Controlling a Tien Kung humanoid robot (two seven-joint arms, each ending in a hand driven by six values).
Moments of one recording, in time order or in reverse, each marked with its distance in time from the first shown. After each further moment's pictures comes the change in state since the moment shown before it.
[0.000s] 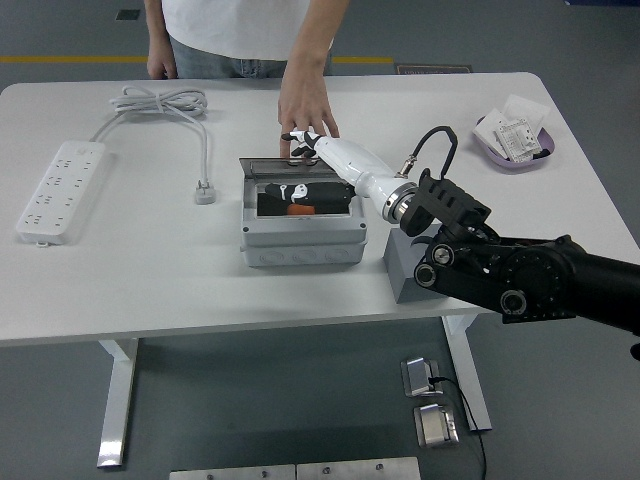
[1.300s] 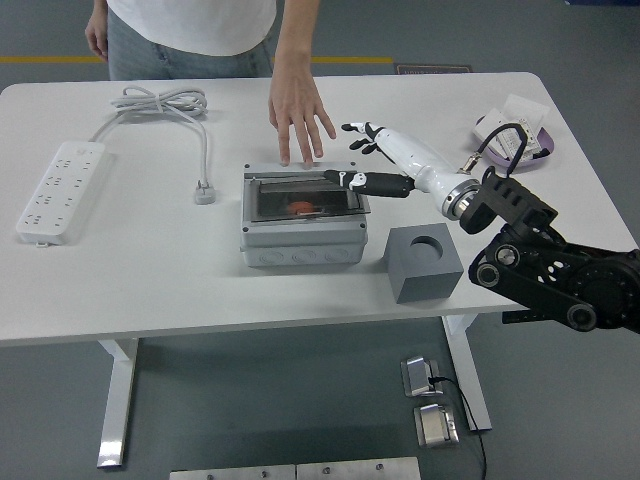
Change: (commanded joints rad) left arm 0.042 -0.016 -0.057 0.006 0.029 0.004 -0.004; right arm -0.202 -0.200 0.316 0.162 -0.192 0.102 -0.080
